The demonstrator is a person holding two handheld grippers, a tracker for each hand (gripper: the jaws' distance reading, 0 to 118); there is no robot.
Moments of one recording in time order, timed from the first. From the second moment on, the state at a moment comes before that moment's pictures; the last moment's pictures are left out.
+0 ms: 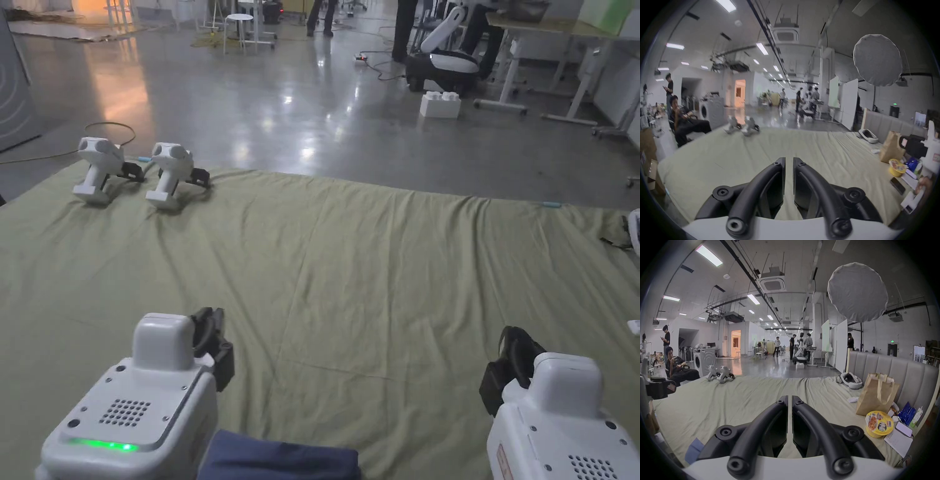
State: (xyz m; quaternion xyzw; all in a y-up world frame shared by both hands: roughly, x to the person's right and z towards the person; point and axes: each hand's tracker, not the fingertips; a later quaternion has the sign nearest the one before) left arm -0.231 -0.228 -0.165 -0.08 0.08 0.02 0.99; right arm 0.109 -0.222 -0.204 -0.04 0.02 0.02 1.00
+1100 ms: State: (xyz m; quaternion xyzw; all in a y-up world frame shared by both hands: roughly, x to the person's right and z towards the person) left arm -0.322 -0.312 -0.124 -0.29 0.01 0.16 0.94; right arm -0.037 -0.384 -0.174 -0.34 0.17 0.03 0.92
